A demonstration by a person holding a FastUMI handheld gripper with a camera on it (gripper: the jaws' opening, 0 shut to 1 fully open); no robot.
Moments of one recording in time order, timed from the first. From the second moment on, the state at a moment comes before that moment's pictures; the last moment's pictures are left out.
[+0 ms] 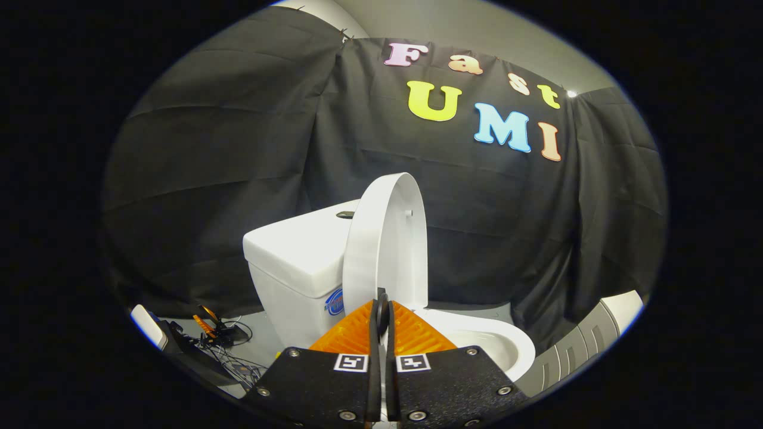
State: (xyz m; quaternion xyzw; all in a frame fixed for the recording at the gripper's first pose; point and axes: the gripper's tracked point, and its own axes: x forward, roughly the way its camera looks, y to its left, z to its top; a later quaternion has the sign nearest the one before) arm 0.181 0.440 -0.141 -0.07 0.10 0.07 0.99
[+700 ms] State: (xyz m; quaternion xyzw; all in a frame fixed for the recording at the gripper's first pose) arm 0.164 0.448 -0.139 0.05 0.11 0.13 0.98
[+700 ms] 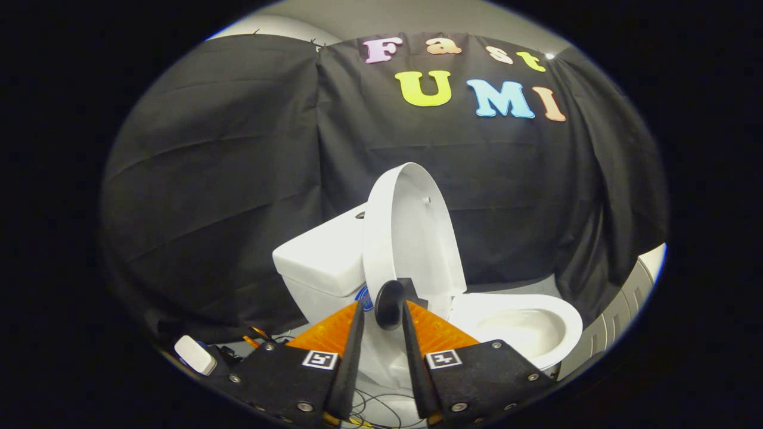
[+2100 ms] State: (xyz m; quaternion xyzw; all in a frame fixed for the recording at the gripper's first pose) arm 0.107 0.106 -0.025 0.09 -0.05 0.01 1.00
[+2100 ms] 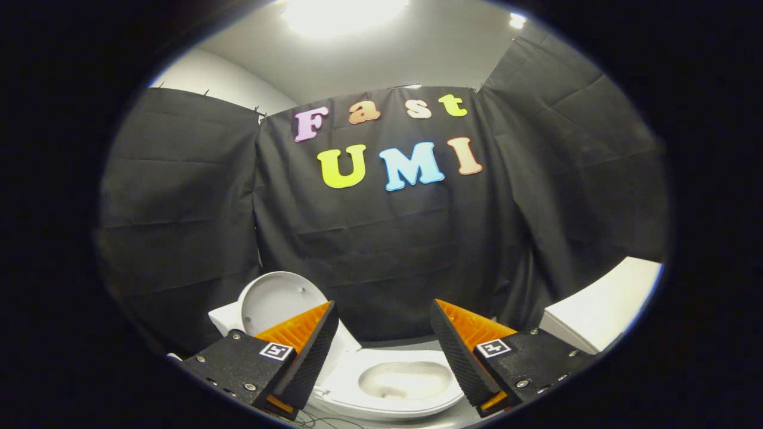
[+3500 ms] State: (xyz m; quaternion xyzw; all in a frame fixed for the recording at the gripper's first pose) arm 0.027 -0.023 0.032 -0.05 -0.08 -0.02 1.00
